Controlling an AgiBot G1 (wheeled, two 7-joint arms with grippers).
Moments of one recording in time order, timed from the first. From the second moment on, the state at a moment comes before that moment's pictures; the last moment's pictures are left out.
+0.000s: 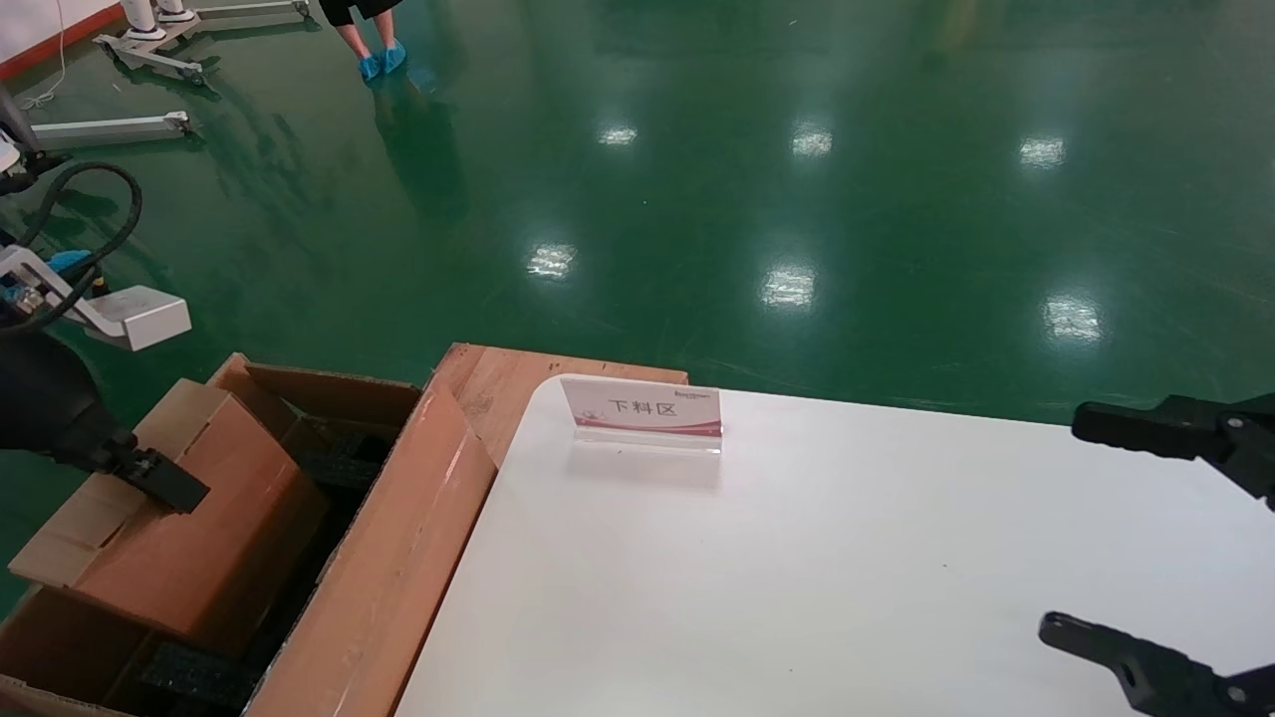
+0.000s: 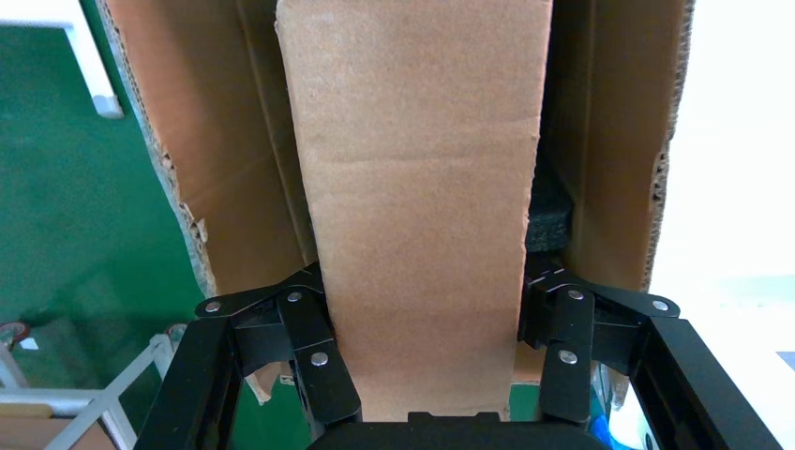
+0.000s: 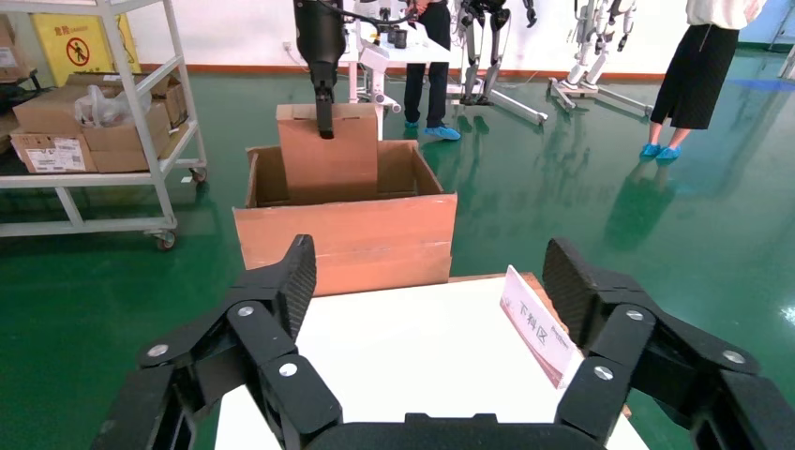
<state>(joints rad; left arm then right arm) -2.67 0.66 2.59 -0.87 1.09 1.41 -1.20 1.08 -0.61 -0.29 1.28 -0.72 -1.49 0.18</state>
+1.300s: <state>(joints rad) -2.43 0.69 2.60 -0.67 1.12 1.26 -1.10 1.08 -0.61 -0.30 1.28 -0.72 -1.49 0.18</state>
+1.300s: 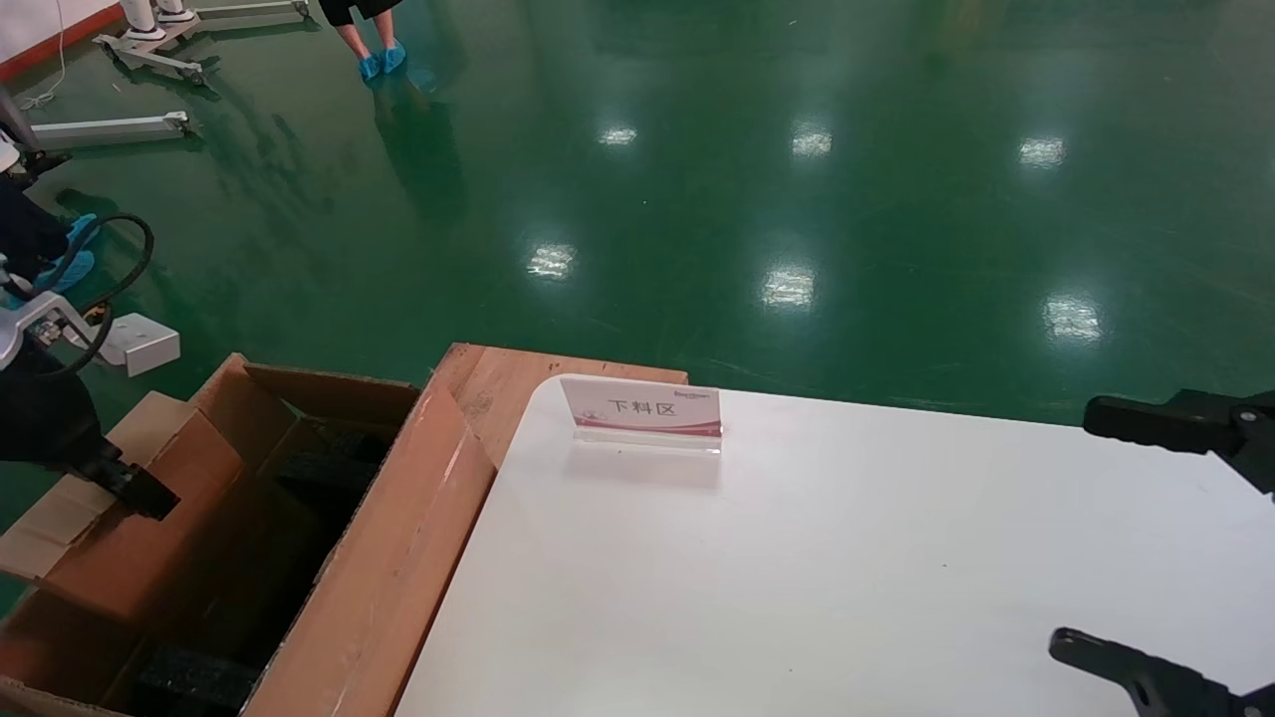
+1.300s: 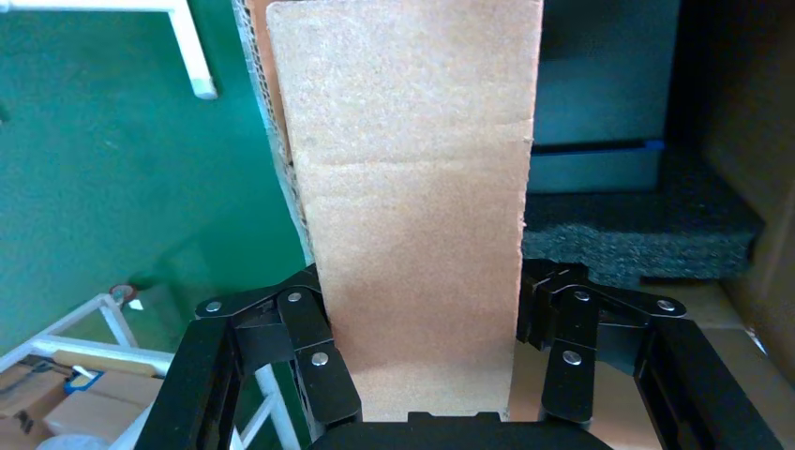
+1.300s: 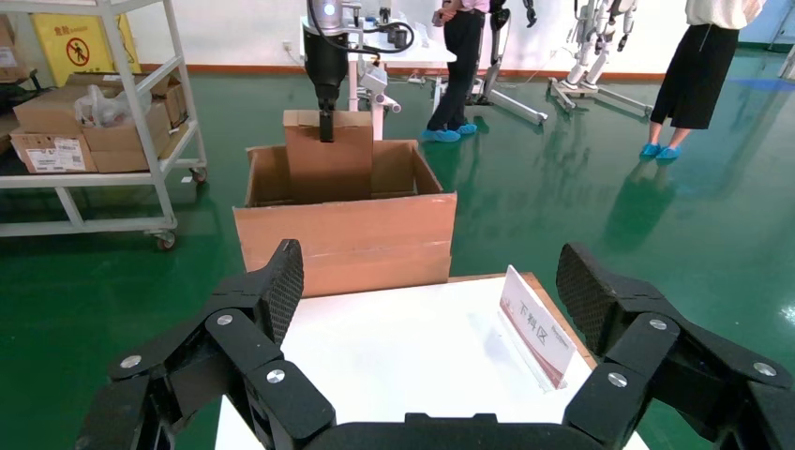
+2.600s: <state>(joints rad) -2.18 0.75 2.57 -0.42 1.03 1.25 -1.02 1.08 -0.60 -0.30 1.28 -0.72 -1.49 0.18</state>
